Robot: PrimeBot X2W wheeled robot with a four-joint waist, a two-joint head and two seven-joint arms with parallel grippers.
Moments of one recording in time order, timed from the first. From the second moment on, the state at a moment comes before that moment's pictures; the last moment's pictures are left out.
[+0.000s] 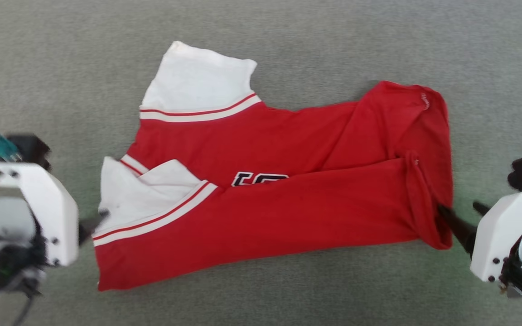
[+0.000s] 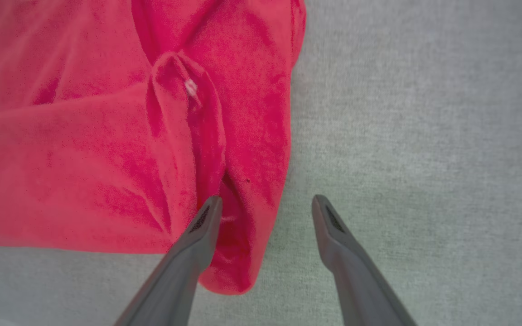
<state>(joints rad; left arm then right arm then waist) -0.58 1.08 -0.81 -0.17 -1.31 0.42 0.67 -0.13 -0.13 -0.16 -0.30 0.35 0.13 1.08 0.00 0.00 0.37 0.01</state>
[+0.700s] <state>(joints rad) -1.02 1.02 -0.77 0.19 -1.10 0.15 0.73 -0.30 -0.06 0.03 -0.30 0.34 0.13 0.41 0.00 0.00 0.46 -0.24</state>
